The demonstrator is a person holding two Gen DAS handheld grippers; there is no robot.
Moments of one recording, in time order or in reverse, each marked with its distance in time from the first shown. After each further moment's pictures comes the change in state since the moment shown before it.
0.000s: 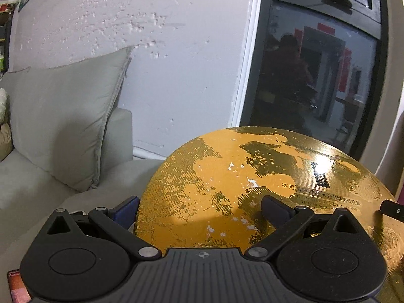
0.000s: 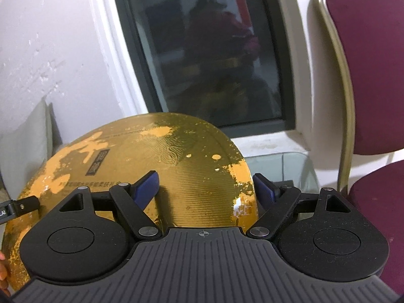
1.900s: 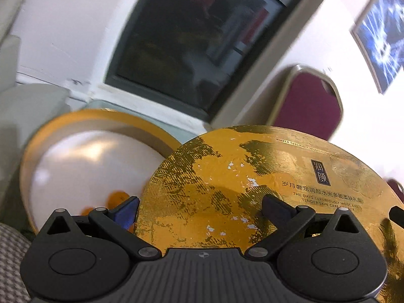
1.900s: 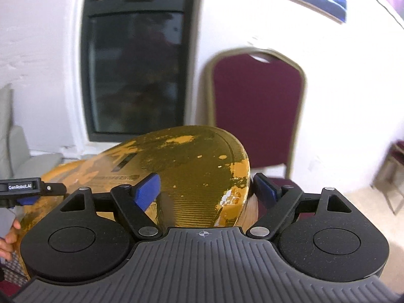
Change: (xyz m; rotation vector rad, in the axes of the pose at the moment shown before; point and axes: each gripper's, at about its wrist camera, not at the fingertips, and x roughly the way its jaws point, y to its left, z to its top) left arm -0.046 -0.071 -0.015 -0.046 0.362 -0.631; right arm -0.299 0.008 0.012 -0.120 -0.029 -0.475
